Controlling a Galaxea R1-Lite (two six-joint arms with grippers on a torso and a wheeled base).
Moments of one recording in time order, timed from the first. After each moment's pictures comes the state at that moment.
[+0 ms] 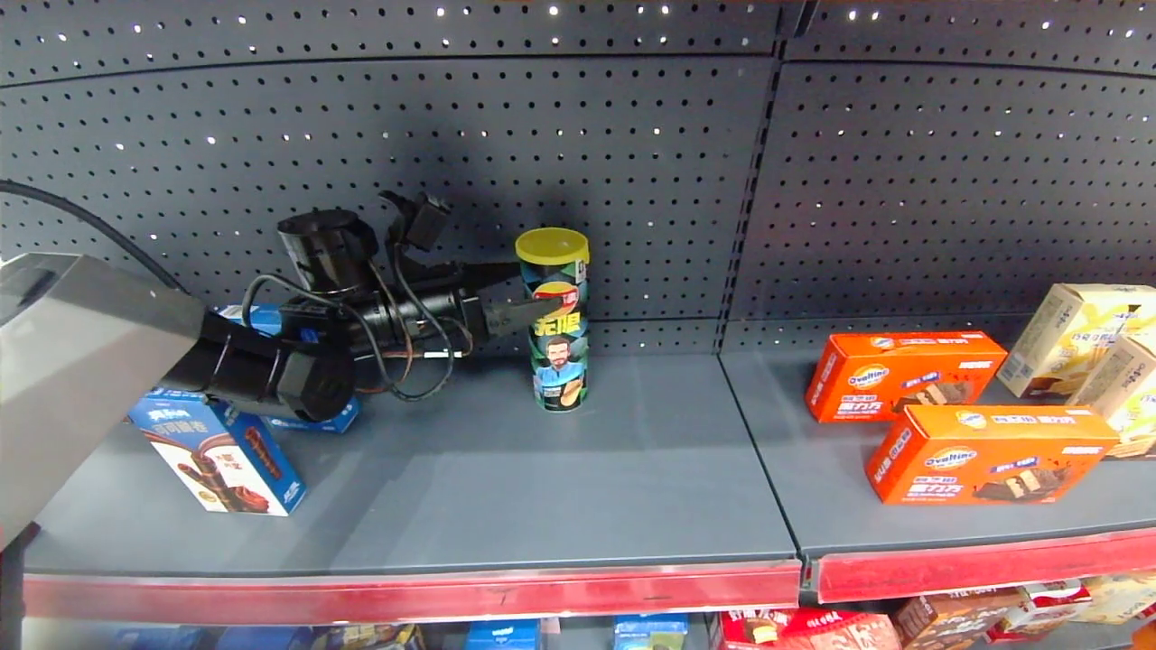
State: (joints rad) left arm -0.18 2.16 -1.32 -0.92 -0.92 -0.11; right arm 0.05 0.41 -0.56 0.14 -0.10 0.02
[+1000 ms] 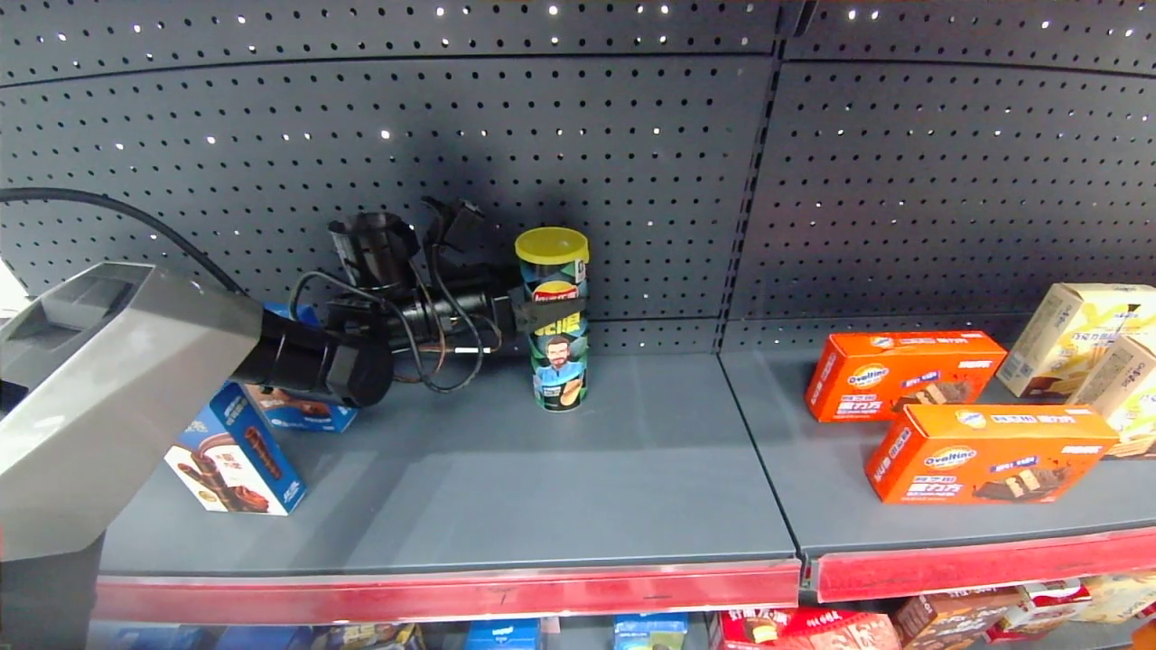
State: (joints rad) left arm -0.22 2.26 -1.49 -0.84 -0.92 -0.11; right arm 0.05 0.41 -0.56 0.14 -0.11 0.02
